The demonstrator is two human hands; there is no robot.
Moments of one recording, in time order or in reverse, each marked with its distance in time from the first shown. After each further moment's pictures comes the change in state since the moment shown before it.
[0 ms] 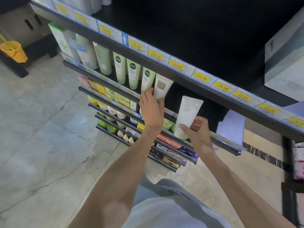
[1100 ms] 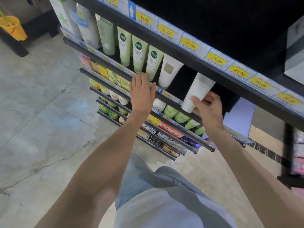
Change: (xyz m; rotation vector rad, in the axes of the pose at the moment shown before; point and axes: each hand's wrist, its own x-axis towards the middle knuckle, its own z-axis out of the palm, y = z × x) left_hand 0.017 -0.051 -0.027 0.174 -0.070 0.136; right_hand 0.030 -0.026 -0.005 0.206 0.021 -0.050
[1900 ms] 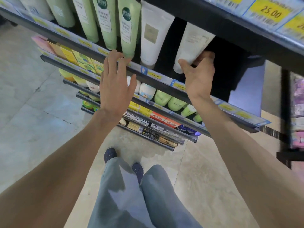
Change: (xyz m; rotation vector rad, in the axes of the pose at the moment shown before) left_hand -0.016 -0.031 0.005 0.078 -0.099 0.252; right_hand 0.084 0.040 0.045 -0.306 0.253 -0.290
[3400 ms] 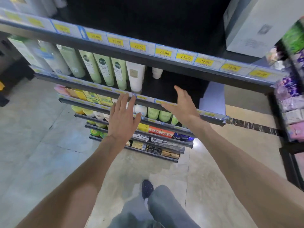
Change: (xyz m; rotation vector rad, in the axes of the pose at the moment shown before) left_hand -0.036 0.058 -0.077 0.160 -0.362 0.110; right_hand -0.075 -0.031 -0.100 -0.353 -0.391 -0.011
